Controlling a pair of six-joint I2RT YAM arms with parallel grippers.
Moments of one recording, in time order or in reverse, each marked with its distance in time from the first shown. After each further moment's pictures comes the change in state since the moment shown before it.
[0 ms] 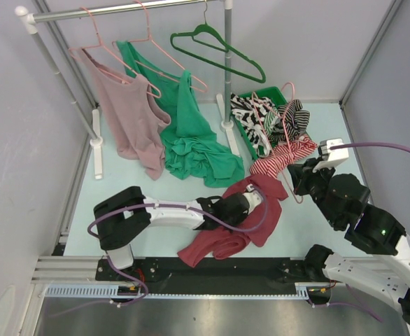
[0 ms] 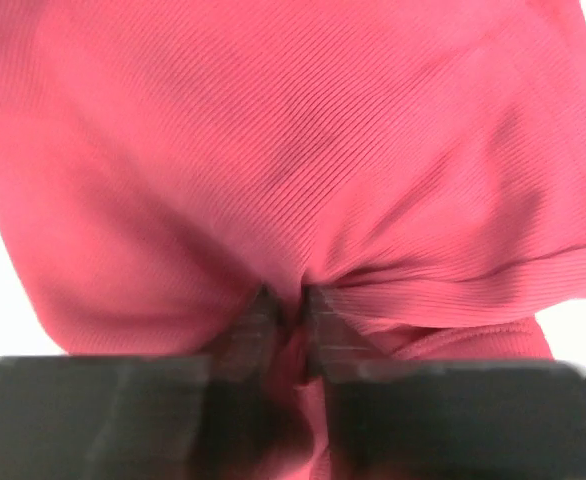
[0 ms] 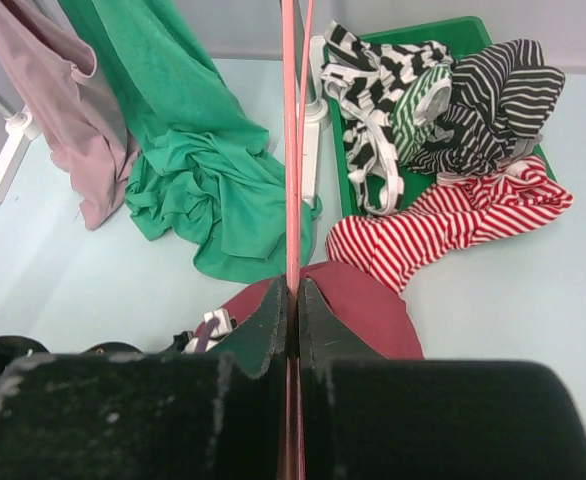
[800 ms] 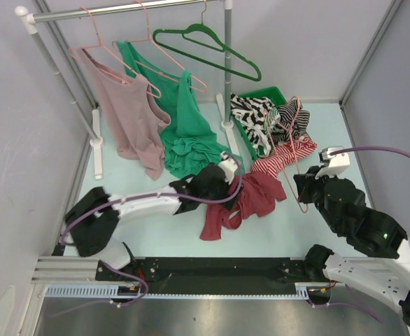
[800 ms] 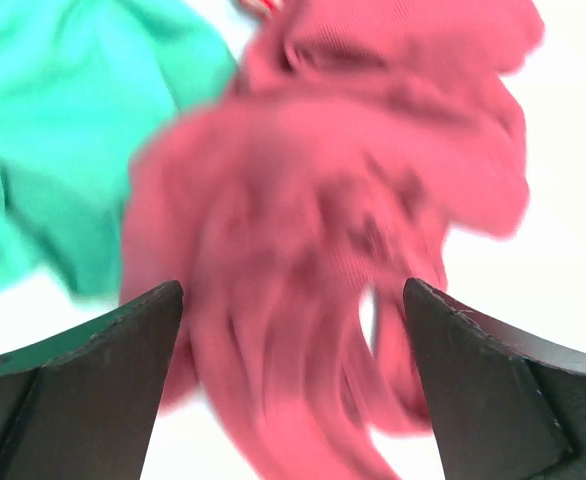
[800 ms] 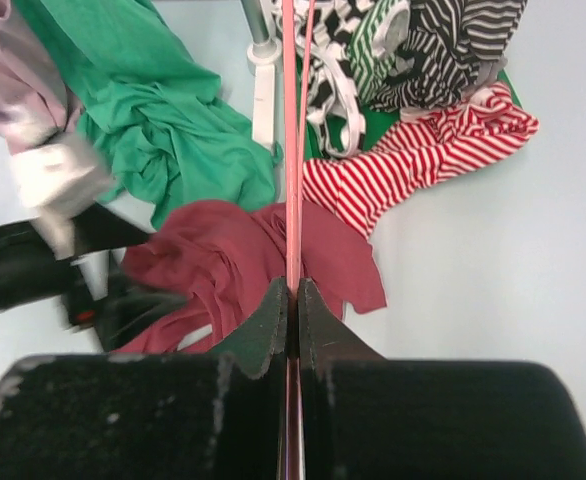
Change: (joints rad) left arm 0.227 -0.134 0.003 0.118 0.053 -0.029; right arm -0.001 -0.038 -0.026 -0.145 0.051 0.083
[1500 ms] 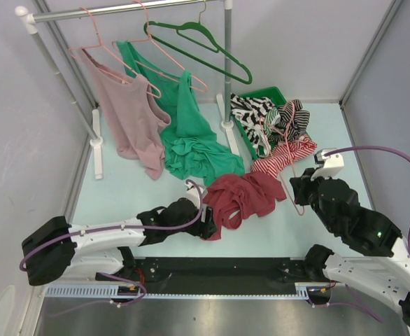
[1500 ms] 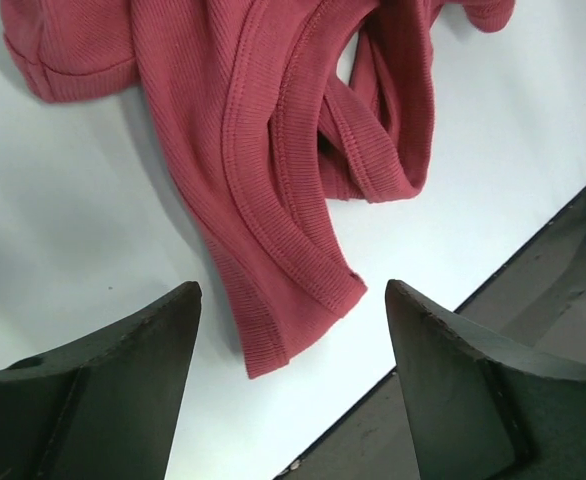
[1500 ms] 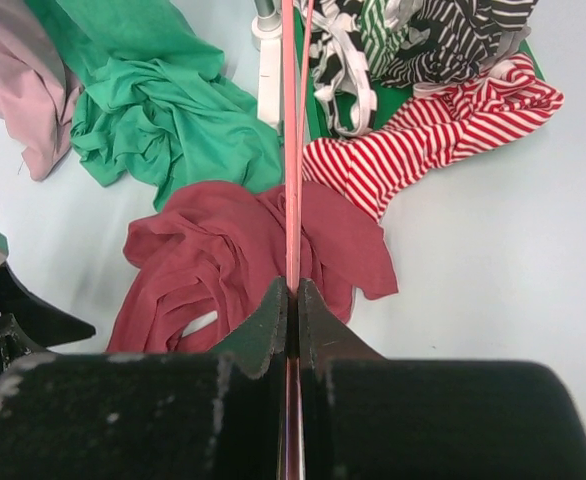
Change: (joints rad) left arm -0.105 -0.481 -0.538 0.019 0.014 -0.428; right arm -0.003 0.004 -0.043 -0.010 -0.026 0.040
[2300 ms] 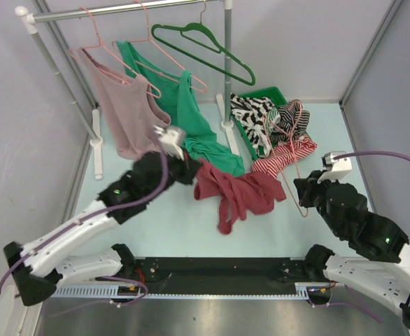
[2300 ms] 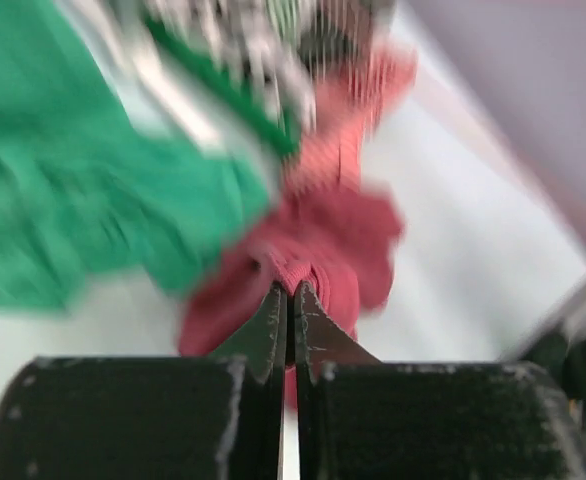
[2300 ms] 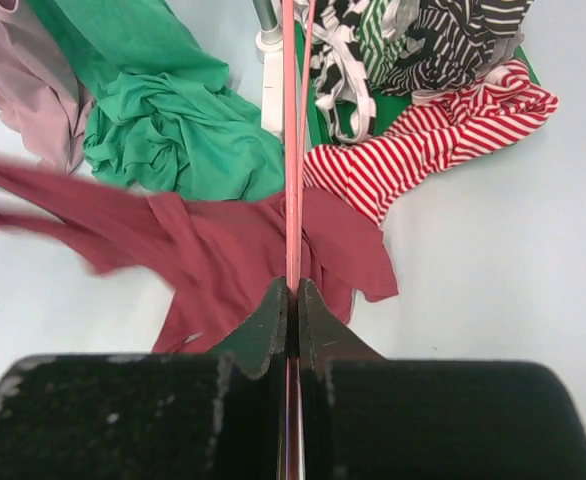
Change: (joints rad) left arm 0.131 -0.130 0.456 -0.269 -0.116 0.181; right arm -0.001 -0.049 -0.002 -0.010 0.001 0.008
